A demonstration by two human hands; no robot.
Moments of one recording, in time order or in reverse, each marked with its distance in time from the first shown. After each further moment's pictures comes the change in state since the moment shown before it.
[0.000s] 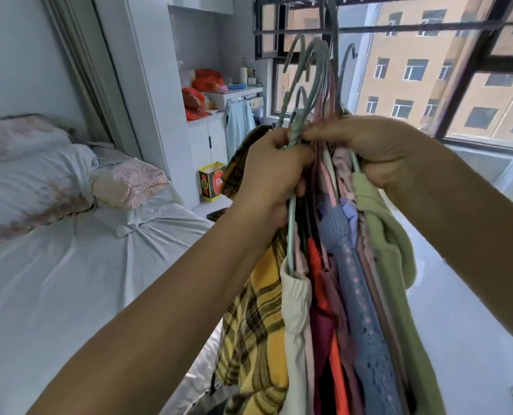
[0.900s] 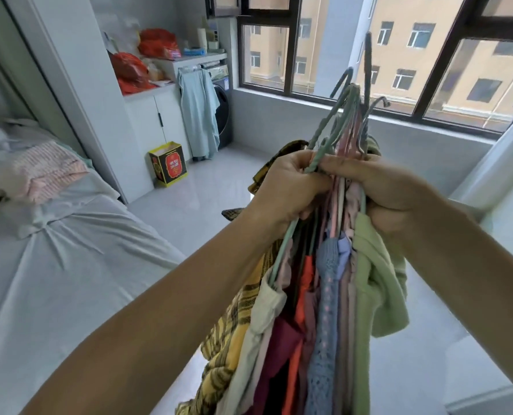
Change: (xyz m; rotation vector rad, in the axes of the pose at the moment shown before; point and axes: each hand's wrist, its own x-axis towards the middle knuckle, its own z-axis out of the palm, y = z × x) left_hand 0.189 -0.159 0.337 0.147 -0.233 -0.152; right_hand 0.017 0.031 -0.409 0.139 0.121 0.029
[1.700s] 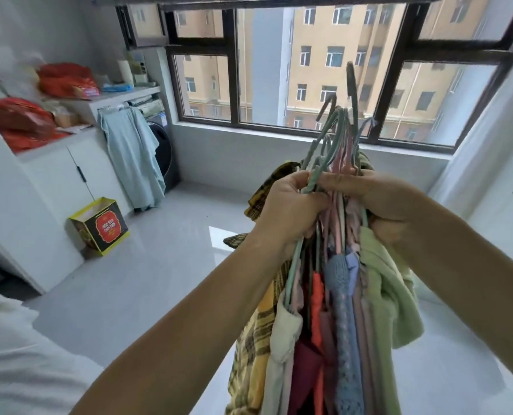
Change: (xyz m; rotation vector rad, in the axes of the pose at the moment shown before) left_hand 0.357 -0.056 -0.063 -0.118 -0.202 -0.034; right_hand 0.323 -0.035 -0.116 0.009 0.162 -0.017
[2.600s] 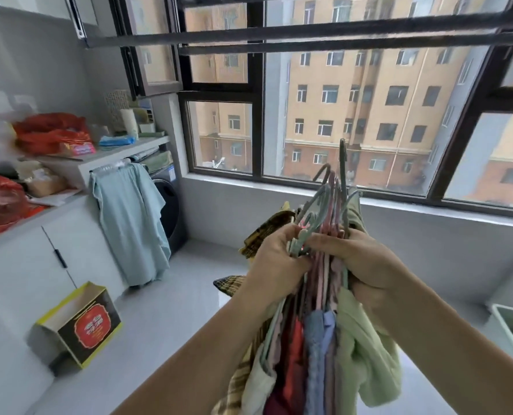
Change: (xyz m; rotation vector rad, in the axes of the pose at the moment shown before) left_hand 0.440 -0.024 -0.320 0.200 -0.069 0.083; right_hand 0.525 -0.022 0.027 0.046 0.185 -0.051
